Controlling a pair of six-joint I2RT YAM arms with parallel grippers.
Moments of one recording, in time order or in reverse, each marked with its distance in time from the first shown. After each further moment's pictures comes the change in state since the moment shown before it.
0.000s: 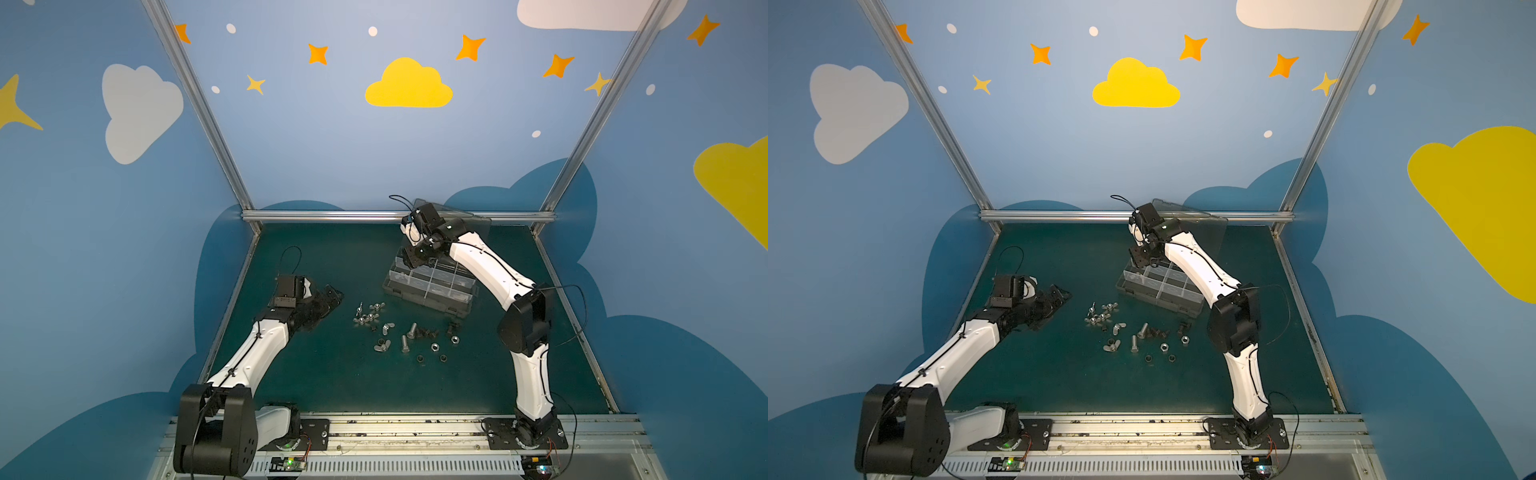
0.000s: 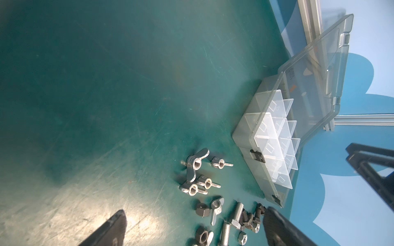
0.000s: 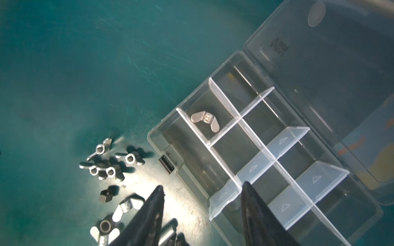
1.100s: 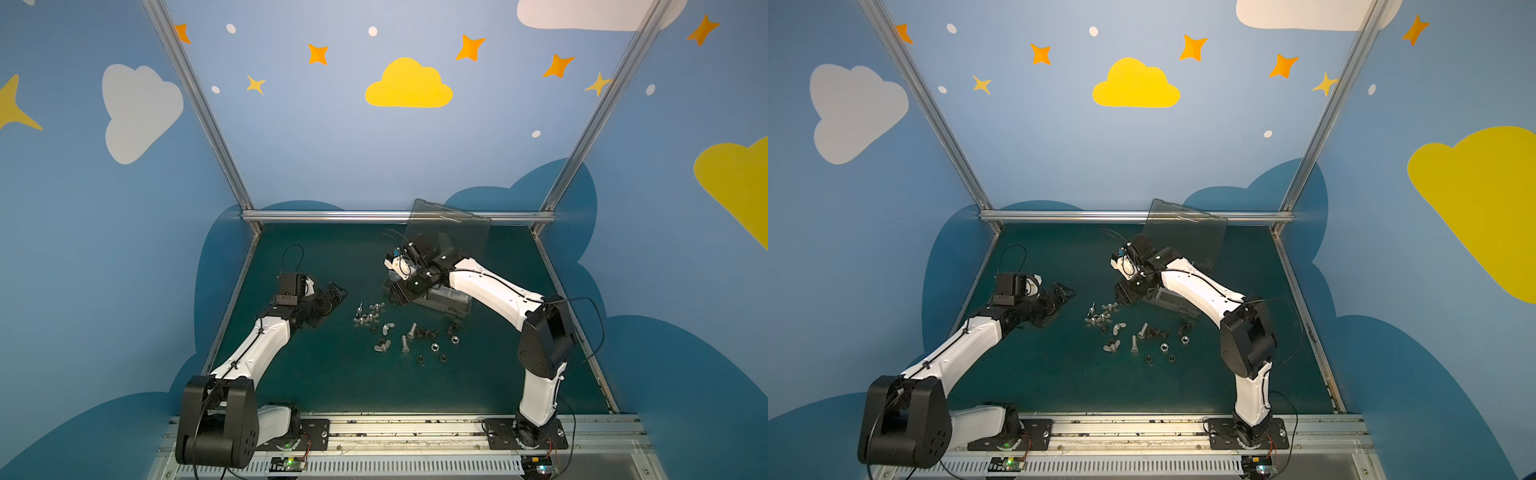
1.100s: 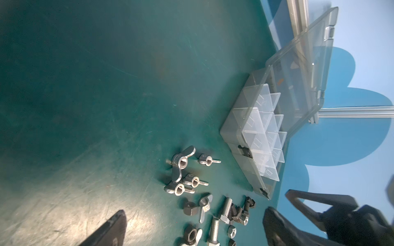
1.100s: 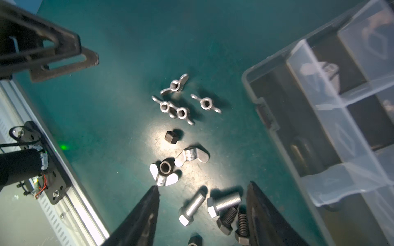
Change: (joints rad) left arm -0.003 0.033 -0.001 0.064 0.085 -0.021; right arm 0.132 -0.201 -0.440 0.177 -0.251 -0.020
